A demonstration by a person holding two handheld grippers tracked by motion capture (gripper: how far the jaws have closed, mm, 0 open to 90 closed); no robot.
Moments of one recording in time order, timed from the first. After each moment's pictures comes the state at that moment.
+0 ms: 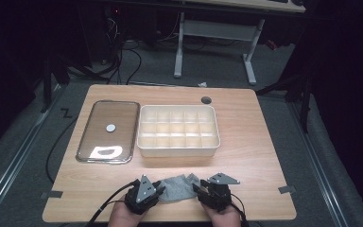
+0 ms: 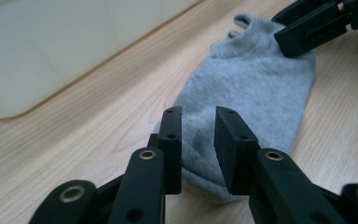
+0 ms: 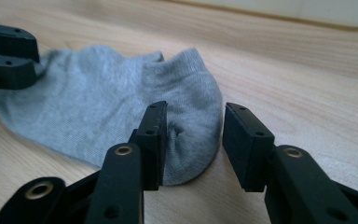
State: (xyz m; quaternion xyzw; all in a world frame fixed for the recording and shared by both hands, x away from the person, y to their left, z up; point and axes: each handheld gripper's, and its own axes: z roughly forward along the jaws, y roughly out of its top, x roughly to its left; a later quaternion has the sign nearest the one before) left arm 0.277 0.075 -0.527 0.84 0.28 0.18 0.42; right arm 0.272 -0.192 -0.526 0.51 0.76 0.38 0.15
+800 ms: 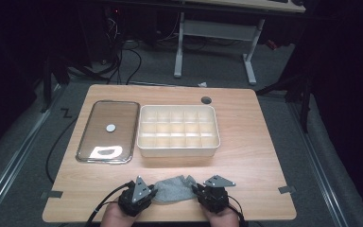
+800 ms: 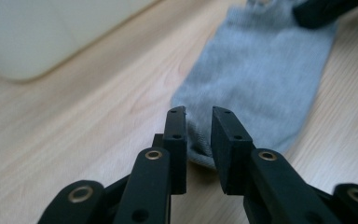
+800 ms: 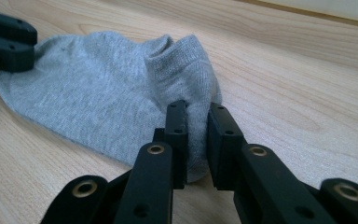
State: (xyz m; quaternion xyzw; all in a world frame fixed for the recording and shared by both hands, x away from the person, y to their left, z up) left arm 0.275 0.088 -0.520 0.85 0.29 0.17 0.40; right arm 0.268 -0.186 -0.529 0.48 0.78 0.37 0.15
